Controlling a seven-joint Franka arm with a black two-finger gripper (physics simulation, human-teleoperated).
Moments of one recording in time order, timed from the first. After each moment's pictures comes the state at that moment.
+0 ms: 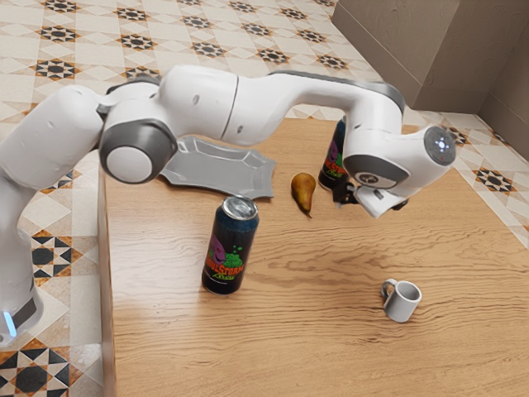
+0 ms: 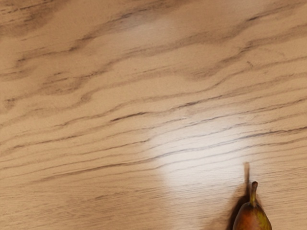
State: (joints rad) arm -0.30 0.64 0.08 -1.06 0.50 1.64 1.47
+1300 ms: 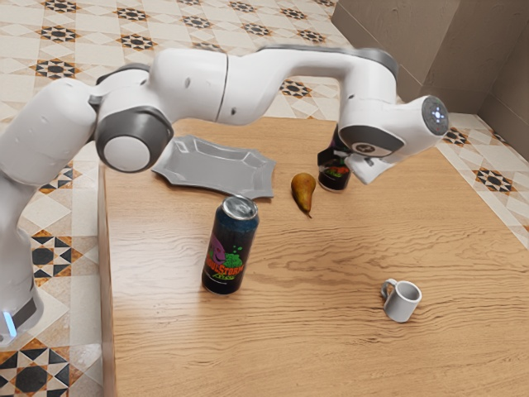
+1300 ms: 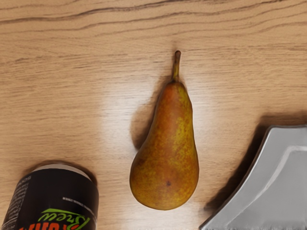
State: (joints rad) arm -0.30 0.57 0.15 -1.06 0.56 1.48 1.47
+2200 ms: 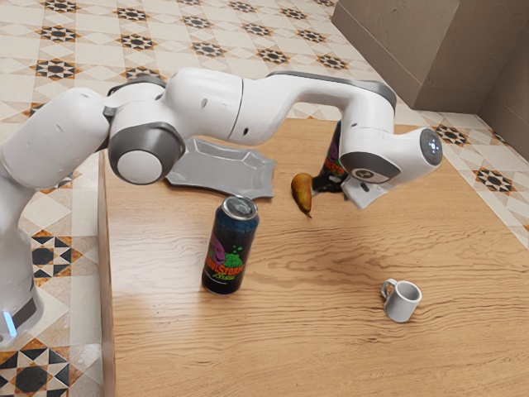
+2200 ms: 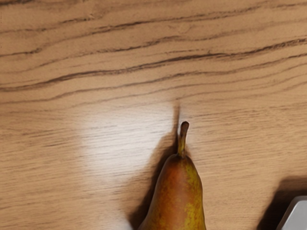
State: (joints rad) arm -0.28 0.66 0.14 -1.06 0.49 1.49 1.47
